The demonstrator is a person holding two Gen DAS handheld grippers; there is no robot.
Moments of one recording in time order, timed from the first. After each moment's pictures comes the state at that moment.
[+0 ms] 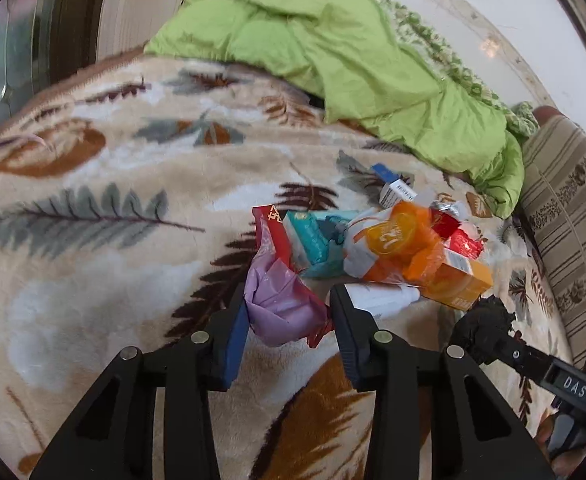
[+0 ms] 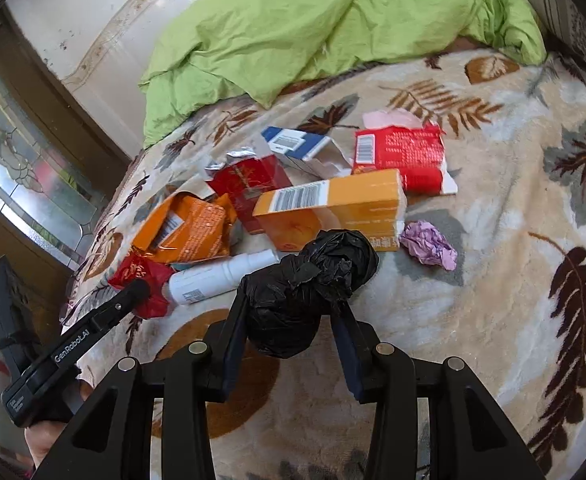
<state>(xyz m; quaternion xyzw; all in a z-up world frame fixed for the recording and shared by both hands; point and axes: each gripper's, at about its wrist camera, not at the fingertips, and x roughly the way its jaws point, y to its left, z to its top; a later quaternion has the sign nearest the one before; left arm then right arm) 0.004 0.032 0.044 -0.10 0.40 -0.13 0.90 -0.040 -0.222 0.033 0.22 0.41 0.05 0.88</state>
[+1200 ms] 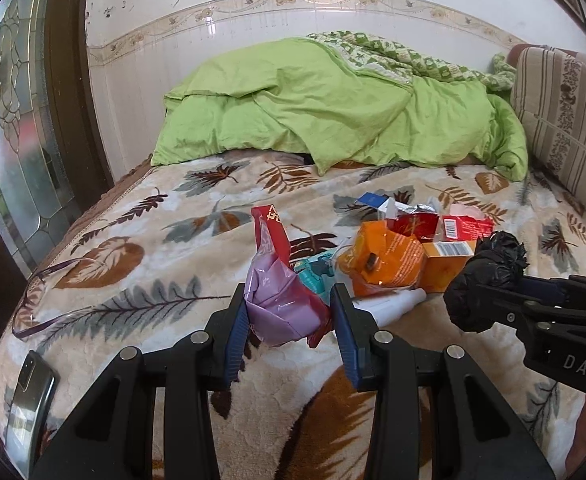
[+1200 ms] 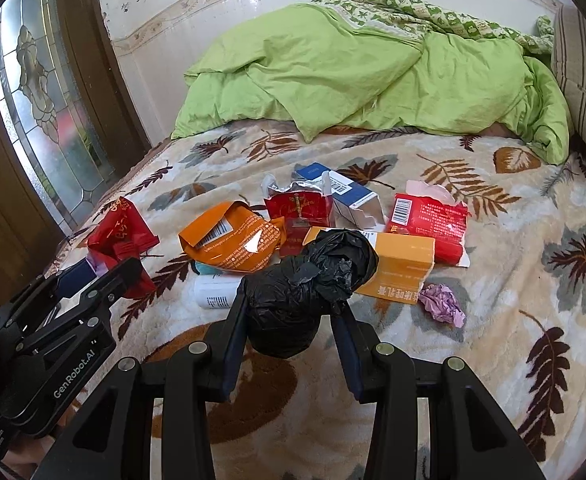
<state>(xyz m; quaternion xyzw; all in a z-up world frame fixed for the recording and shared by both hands) -0.036 -0.005 0.075 0.07 0.29 -0.09 0.95 -0.047 -0.181 0.055 0.09 0.36 0.06 0.93</state>
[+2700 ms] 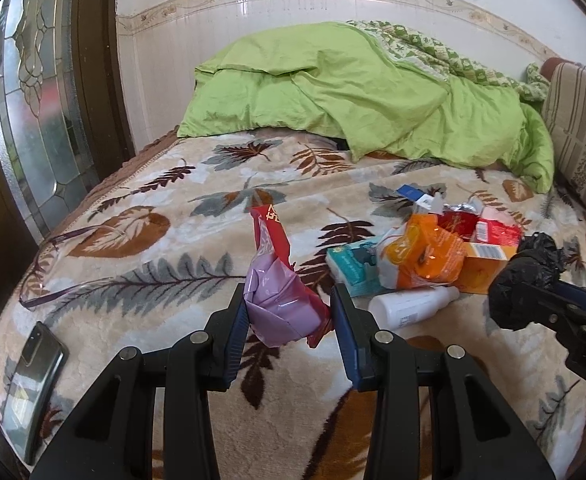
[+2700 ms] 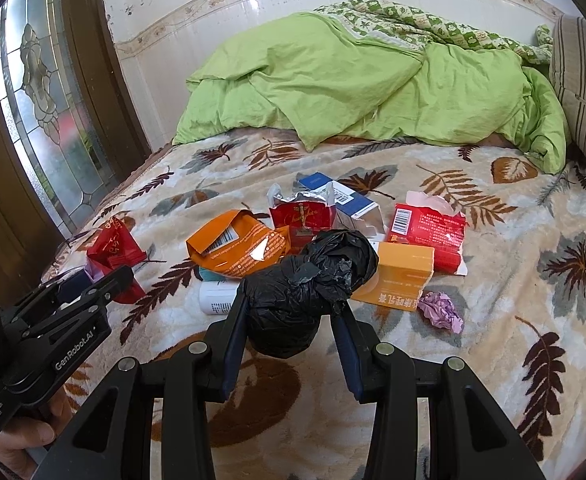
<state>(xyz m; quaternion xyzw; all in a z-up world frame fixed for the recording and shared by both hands) -0.028 0.021 0.070 0.03 0.32 -0.05 0.95 -0.052 -0.175 0.062 0.08 0.35 0.05 0.93</state>
